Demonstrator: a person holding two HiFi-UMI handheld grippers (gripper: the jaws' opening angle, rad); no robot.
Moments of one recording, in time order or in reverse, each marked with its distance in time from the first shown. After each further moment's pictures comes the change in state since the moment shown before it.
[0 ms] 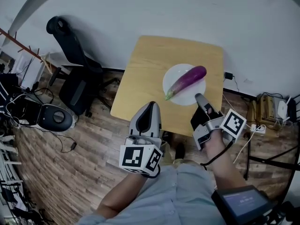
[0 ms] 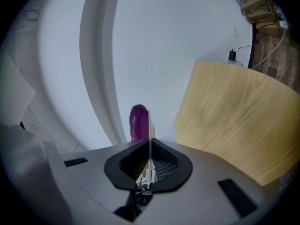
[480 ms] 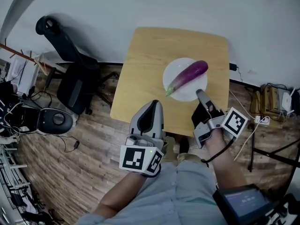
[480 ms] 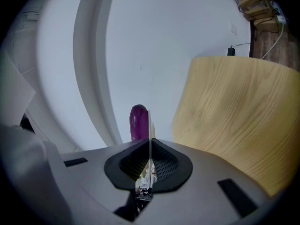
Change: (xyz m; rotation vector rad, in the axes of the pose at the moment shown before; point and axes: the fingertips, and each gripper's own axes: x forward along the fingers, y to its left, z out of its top) left arm 0.043 0.026 -0.020 0.023 0.074 -0.071; right arm 0.046 -0.032 0.006 0.013 -0.030 -0.007
